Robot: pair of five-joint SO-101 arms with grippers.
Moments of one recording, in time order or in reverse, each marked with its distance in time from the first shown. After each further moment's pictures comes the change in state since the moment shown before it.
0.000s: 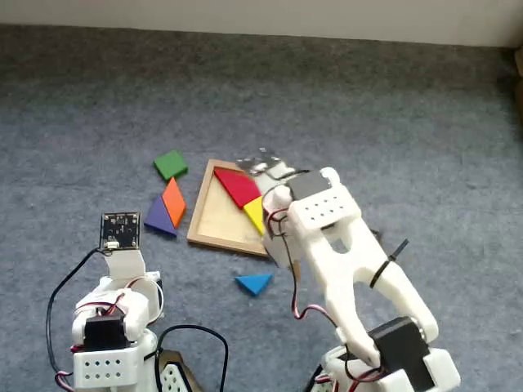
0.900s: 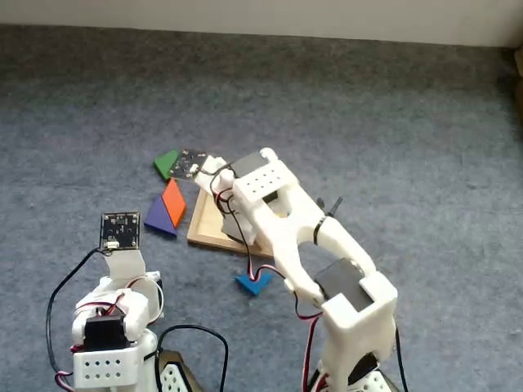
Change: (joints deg) left arm 0.0 0.0 0.0 0.0 0.0; right arm -7.0 28.7 -23.5 -8.5 19.7
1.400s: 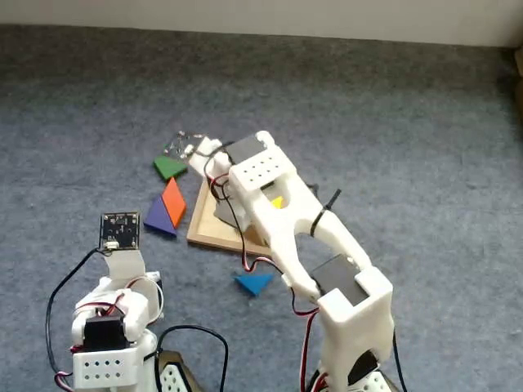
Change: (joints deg) left arm 0.0 0.0 0.0 0.0 0.0; right arm 0.4 1.7 -12.7 9.4 -4.0
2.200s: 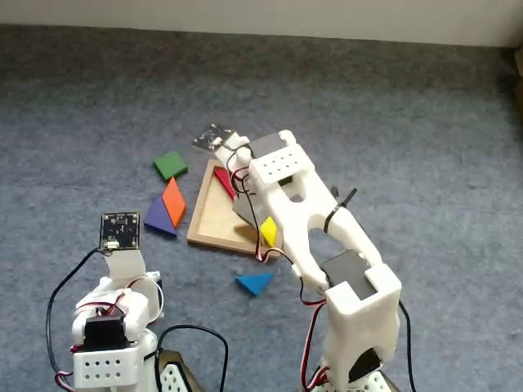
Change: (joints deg) left arm 0.0 0.0 0.0 0.0 0.0; right arm 5.3 0.0 6.2 -5.2 -4.0
